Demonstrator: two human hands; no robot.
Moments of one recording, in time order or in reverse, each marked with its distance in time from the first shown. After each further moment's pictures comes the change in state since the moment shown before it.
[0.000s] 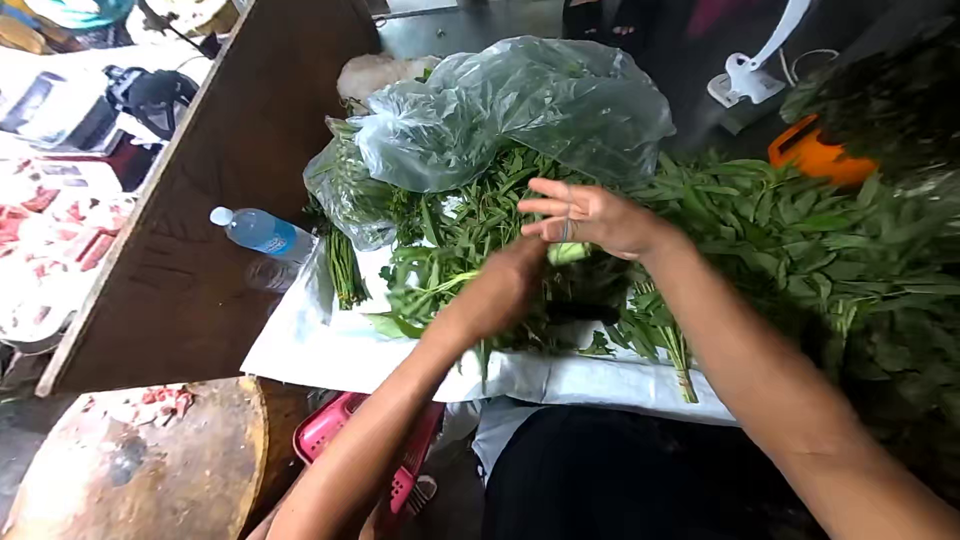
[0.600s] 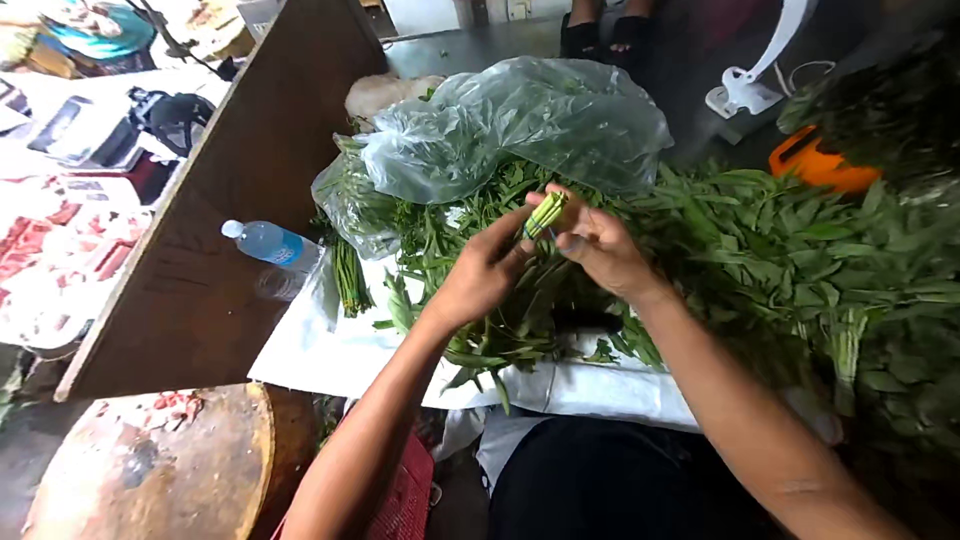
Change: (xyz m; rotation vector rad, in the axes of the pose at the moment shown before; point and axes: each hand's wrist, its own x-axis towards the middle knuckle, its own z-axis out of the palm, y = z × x) left_hand 0.005 0.017 -0.036 -0.360 0.121 -0.155; right_hand -0.016 0.026 0.021 0.087 0.150 -0.383
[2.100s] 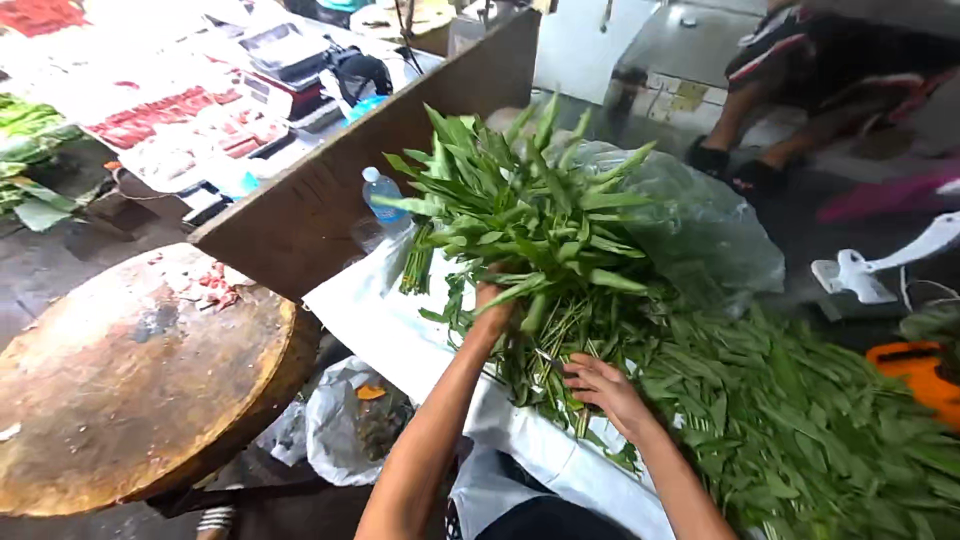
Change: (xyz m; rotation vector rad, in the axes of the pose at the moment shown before) left_hand -0.040 -0.171 -0.010 0.007 0.811 -0.473; right_hand -0.045 0.120 0.042 -0.081 0.002 0.829
